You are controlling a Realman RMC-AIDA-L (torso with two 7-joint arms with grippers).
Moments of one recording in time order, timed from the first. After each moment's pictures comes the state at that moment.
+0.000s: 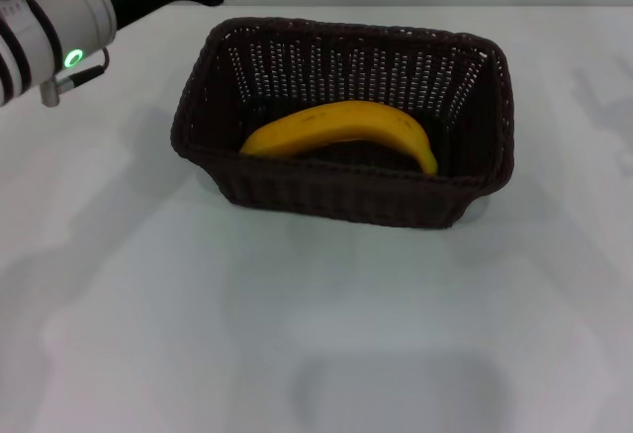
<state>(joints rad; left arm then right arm) -0.25 -2.08 1.55 1.46 -1.27 -0.53 1.13 0.22 1.94 1.40 0.75 -2.98 -1.20 0.49</state>
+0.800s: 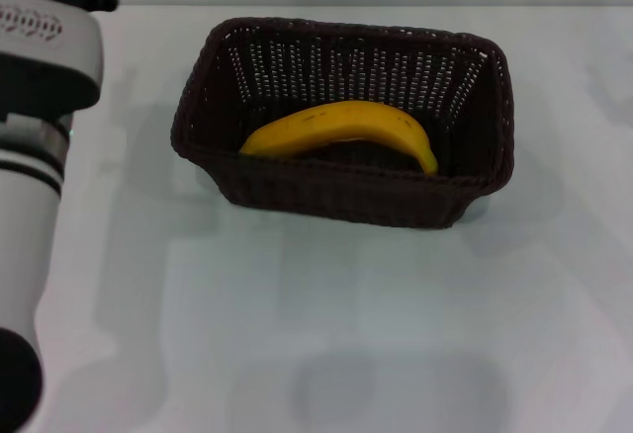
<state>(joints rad) -0.08 -2.08 2.12 1.35 -1.20 0.69 1.33 0.24 1.89 1.40 0.71 -2.98 -1.16 0.49</state>
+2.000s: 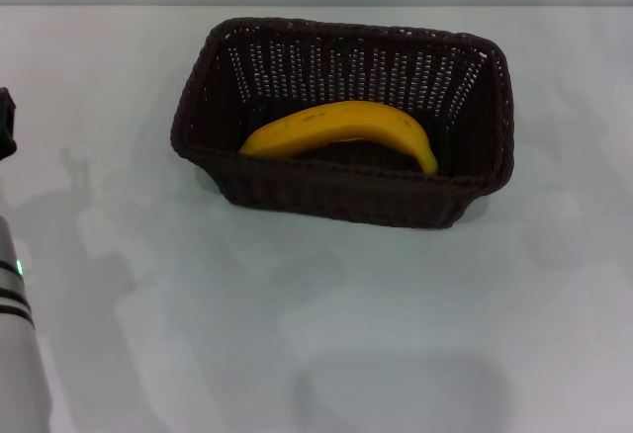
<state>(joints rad) 0.01 -2.08 2.37 1.28 -1.62 1.17 1.13 0.21 1.88 1.45 0.57 -2.98 -1.14 0.47</state>
